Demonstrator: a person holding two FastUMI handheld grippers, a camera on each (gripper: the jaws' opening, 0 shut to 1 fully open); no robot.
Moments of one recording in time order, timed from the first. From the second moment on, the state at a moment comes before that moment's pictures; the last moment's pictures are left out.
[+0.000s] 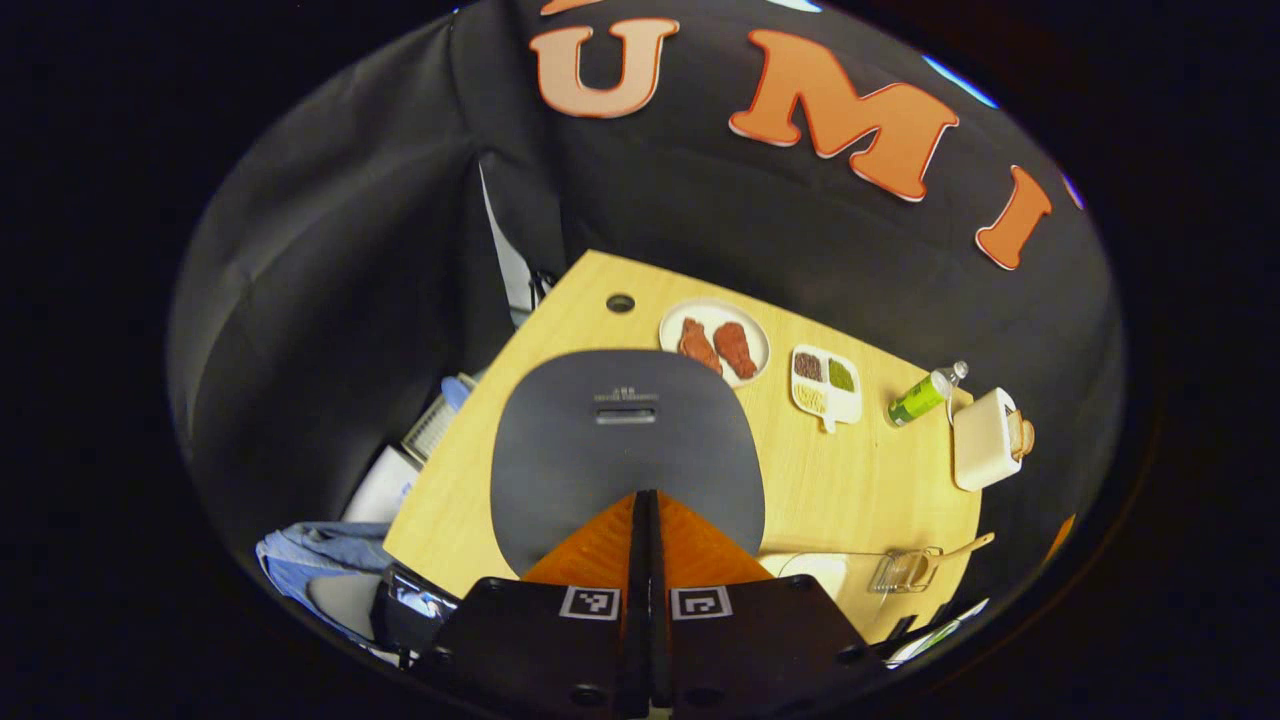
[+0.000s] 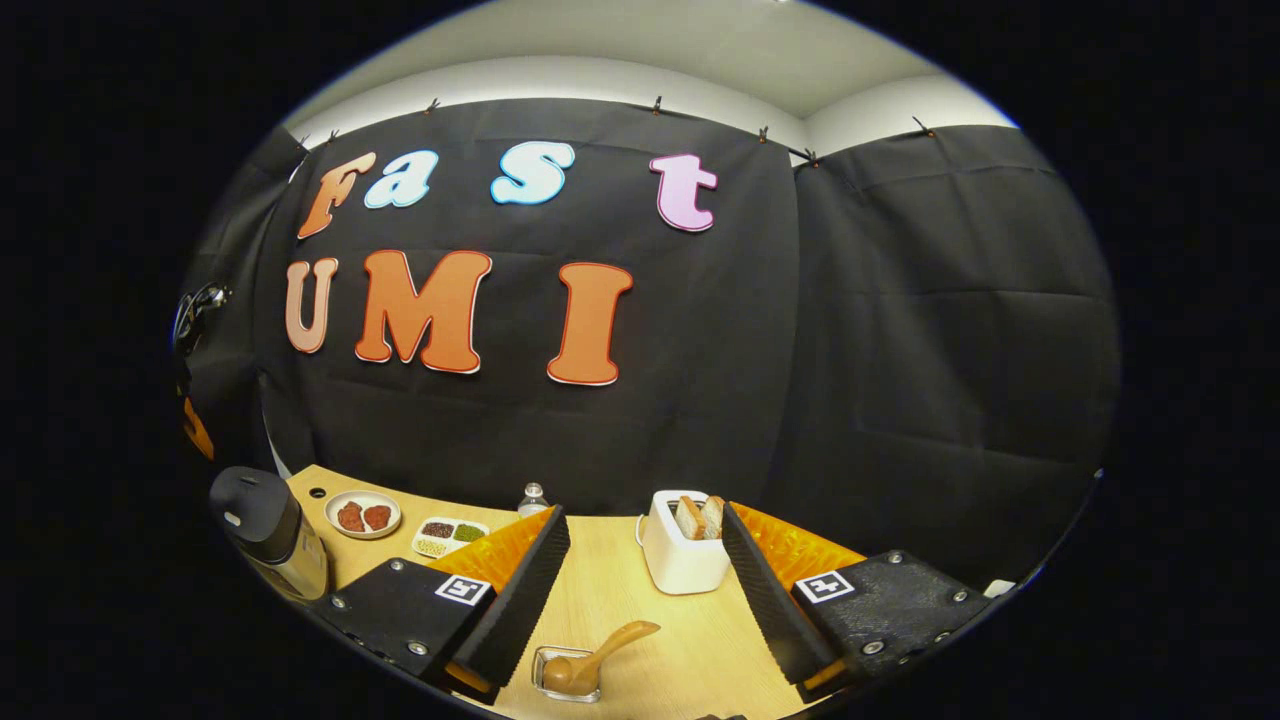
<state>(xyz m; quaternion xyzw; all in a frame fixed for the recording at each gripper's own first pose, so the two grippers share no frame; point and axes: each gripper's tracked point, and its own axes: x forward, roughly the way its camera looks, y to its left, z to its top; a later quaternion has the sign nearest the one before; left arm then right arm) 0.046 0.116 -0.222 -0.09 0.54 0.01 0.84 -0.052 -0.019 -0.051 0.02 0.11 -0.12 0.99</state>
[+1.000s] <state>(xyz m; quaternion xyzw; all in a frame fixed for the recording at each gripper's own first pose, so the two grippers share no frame) 0.003 0.106 -0.290 -0.10 0.59 0.04 0.80 -0.058 0.002 -0.120 0.05 0.19 -0.12 0.97</state>
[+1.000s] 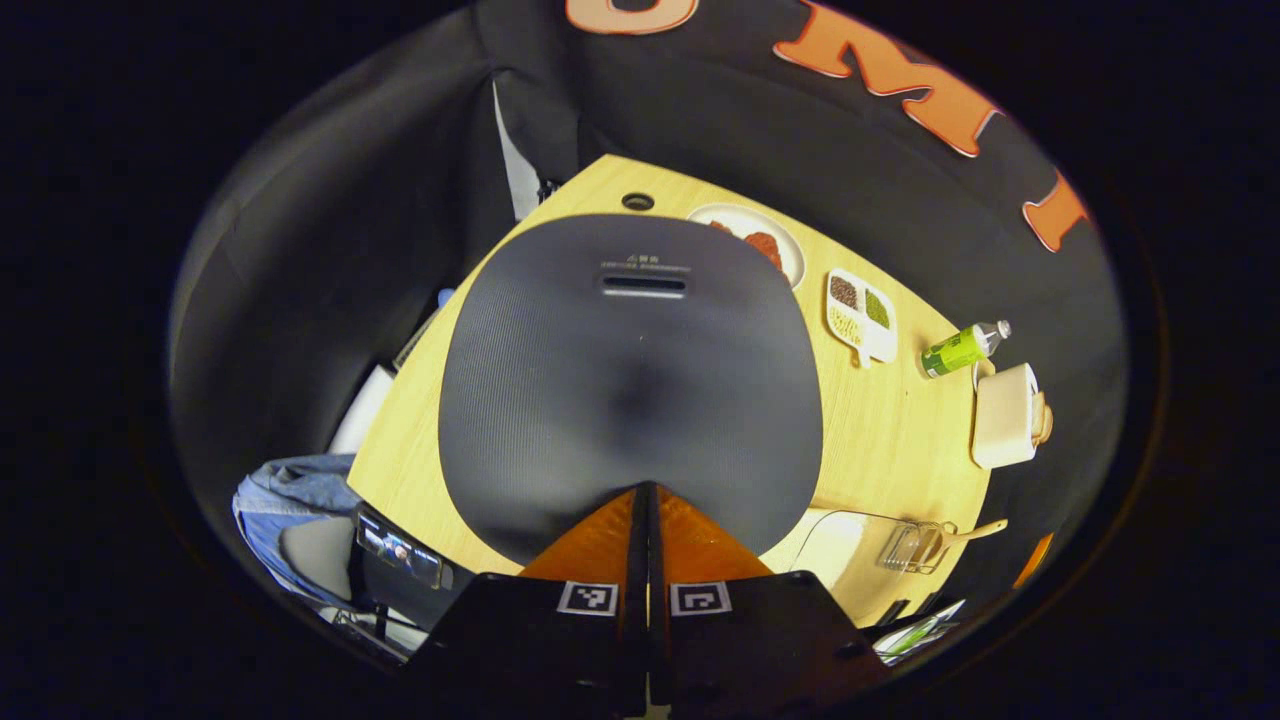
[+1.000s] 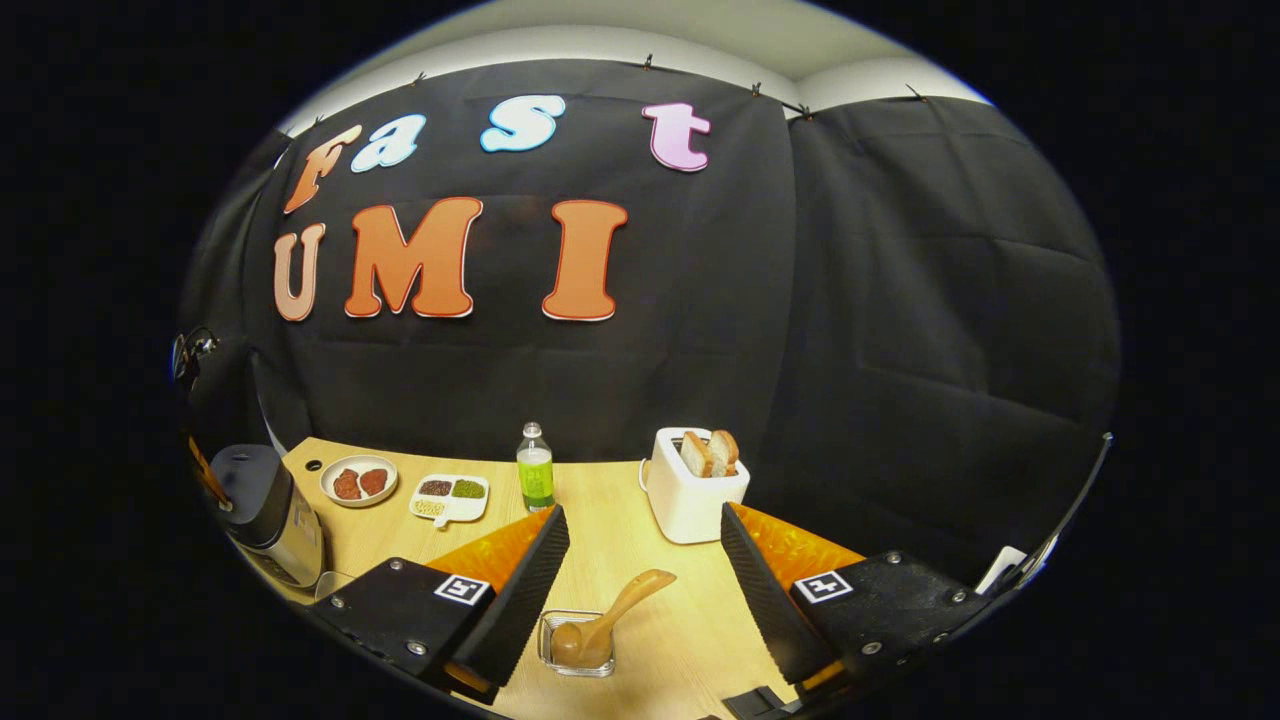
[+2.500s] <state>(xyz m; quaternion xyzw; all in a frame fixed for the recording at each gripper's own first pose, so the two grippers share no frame) -0.029 0.101 -0.132 0.01 0.27 0.12 0.96 -0.031 0.046 -0.318 0.30 0.43 -0.09 0.85</state>
